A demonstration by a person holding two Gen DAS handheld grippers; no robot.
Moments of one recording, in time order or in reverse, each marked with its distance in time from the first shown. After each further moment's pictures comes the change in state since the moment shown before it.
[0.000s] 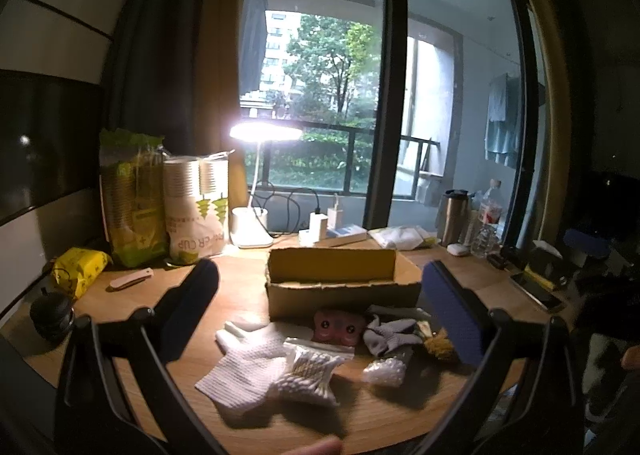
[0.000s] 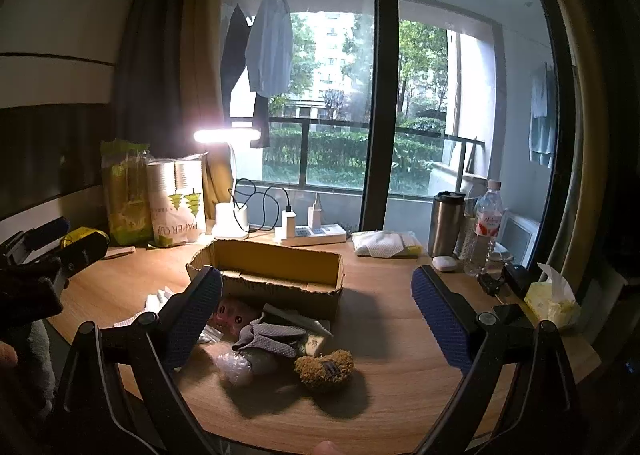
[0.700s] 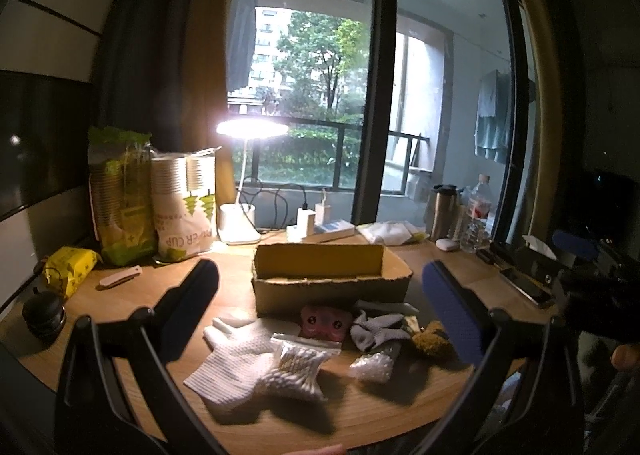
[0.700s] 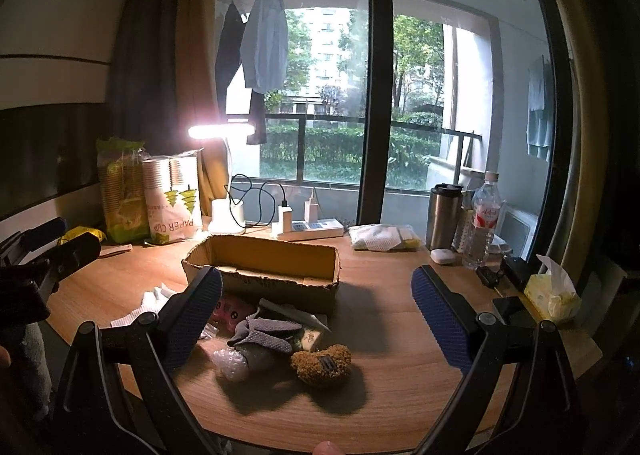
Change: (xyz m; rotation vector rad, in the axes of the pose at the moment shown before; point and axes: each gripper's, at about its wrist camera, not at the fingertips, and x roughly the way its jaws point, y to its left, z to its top) left arm 0.001 -0.006 0.000 0.009 0.019 -0.032; right arm 0.003 -0.003 -0.005 0.013 0.008 -0.014
